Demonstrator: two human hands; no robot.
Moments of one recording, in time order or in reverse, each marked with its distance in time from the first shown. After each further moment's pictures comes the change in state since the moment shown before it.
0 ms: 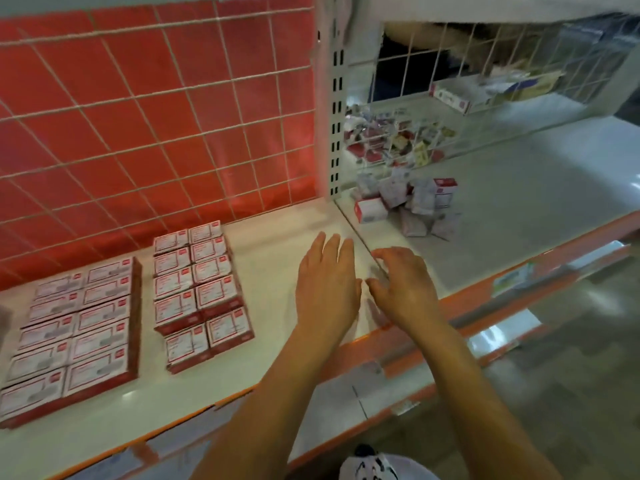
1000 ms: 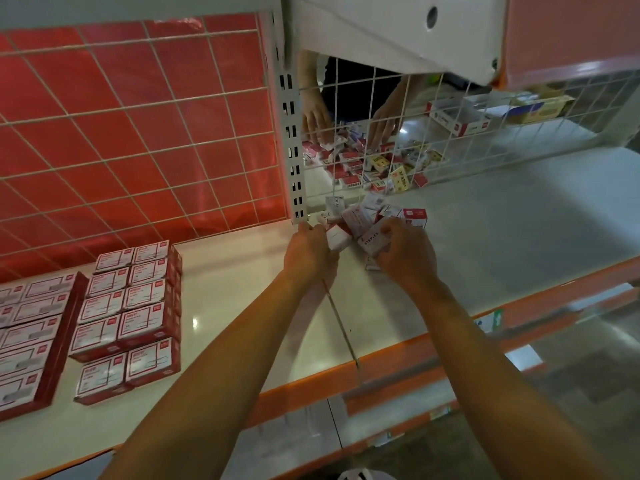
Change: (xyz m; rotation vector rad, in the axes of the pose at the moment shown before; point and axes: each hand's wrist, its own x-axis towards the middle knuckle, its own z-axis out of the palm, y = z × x) left_hand 0.141 0.026 0.050 -0.114 -0.165 -0.272; right_hand 0.126 0.097 -0.037 -0.050 0.061 0.029
